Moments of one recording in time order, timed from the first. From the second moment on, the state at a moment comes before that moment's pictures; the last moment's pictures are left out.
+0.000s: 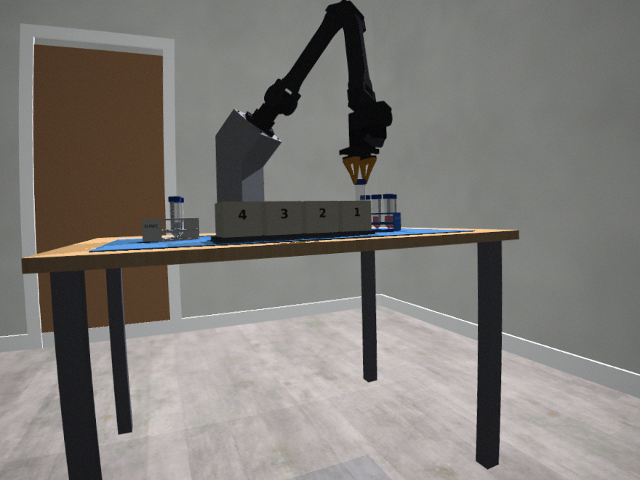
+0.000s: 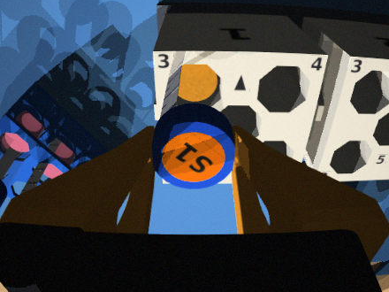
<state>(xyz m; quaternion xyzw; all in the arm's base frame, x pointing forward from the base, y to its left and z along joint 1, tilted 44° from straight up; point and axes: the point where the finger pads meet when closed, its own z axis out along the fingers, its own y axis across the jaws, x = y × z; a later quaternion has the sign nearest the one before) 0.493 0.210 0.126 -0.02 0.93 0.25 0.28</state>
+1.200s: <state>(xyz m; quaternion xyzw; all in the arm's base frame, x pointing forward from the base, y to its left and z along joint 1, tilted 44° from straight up) 0.508 0.224 0.103 -0.02 0.93 0.25 0.27</state>
